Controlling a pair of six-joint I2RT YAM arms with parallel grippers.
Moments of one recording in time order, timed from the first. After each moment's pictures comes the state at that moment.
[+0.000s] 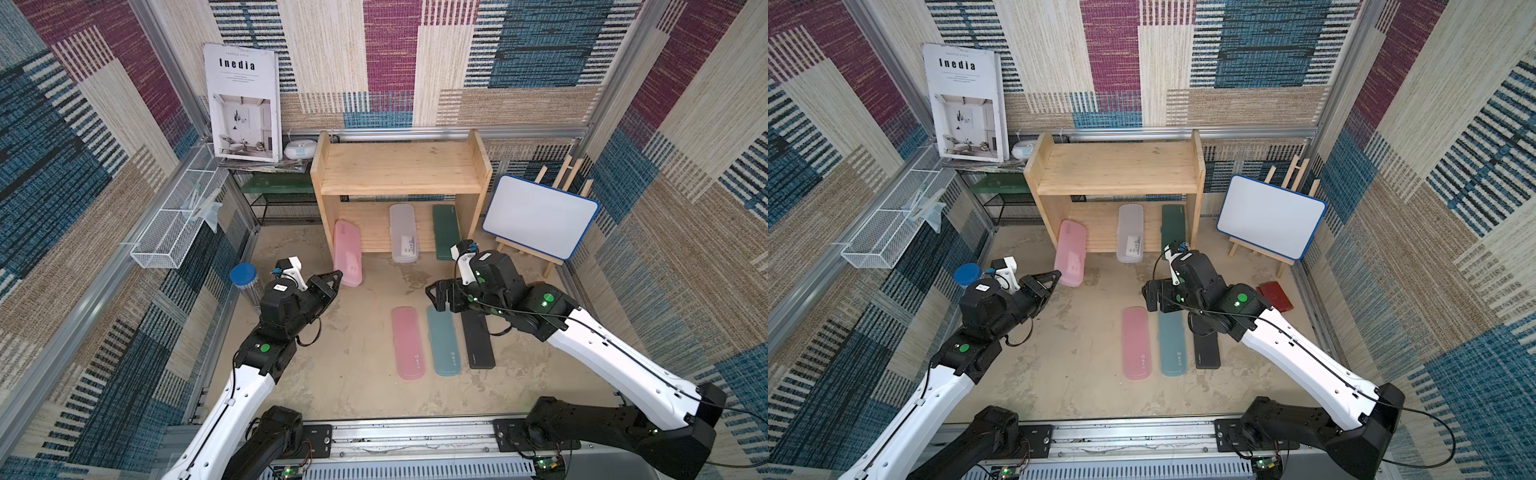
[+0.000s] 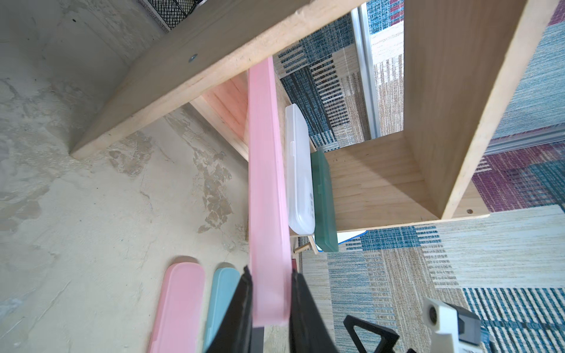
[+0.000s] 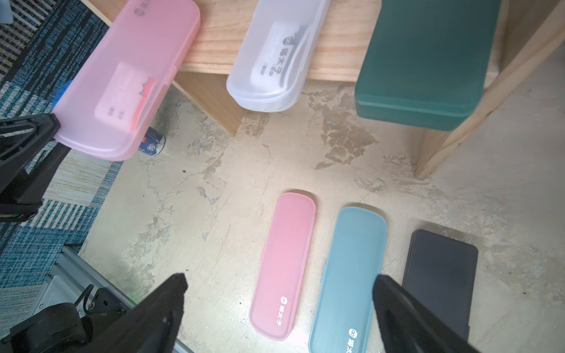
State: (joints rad) left arm -0.25 0.83 0.73 -0.15 0.22 -1.08; right arm 0.78 1.17 1.23 -0.74 0.08 0.49
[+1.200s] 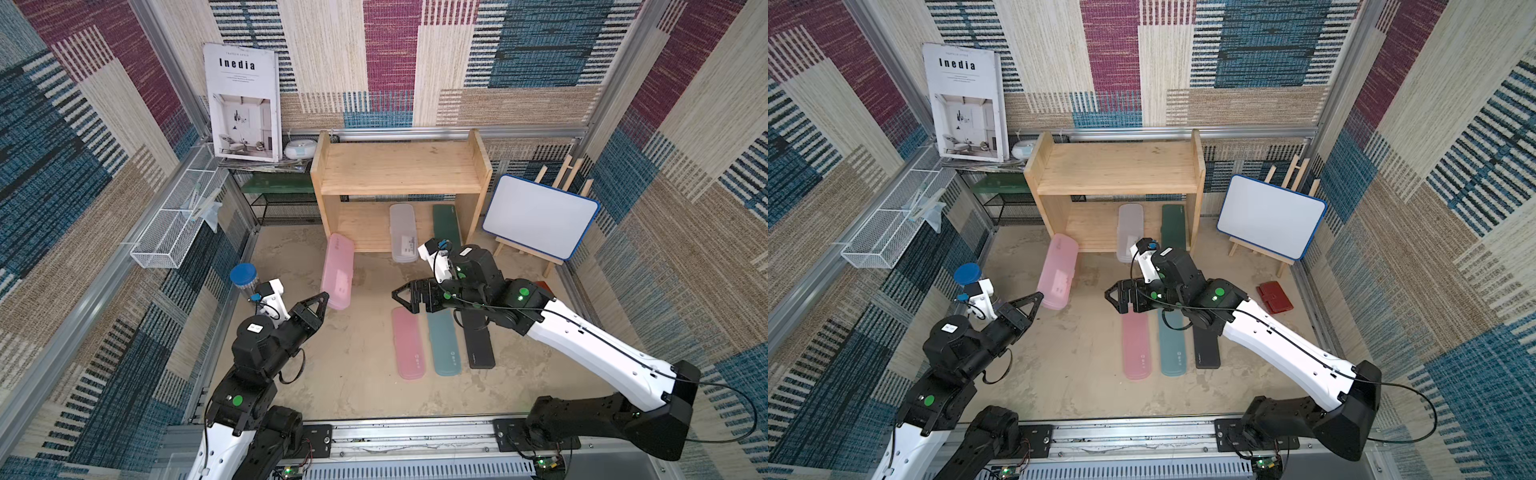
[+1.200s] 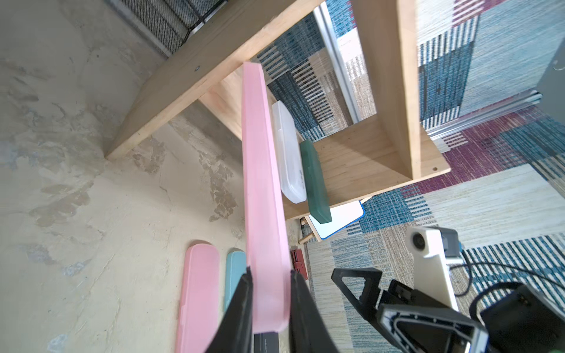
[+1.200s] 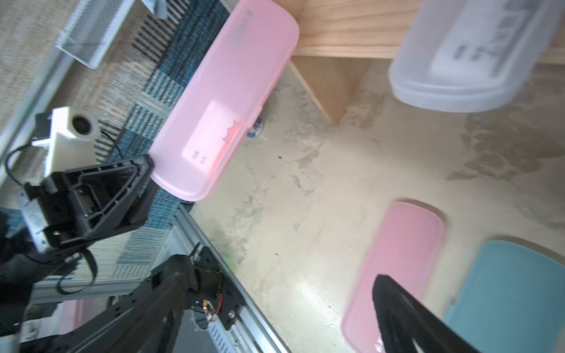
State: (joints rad) left arm -0.25 0.44 0.70 -0.39 0.20 -0.95; right arm 0.86 1.31 1.30 -0.51 -0.24 0.61
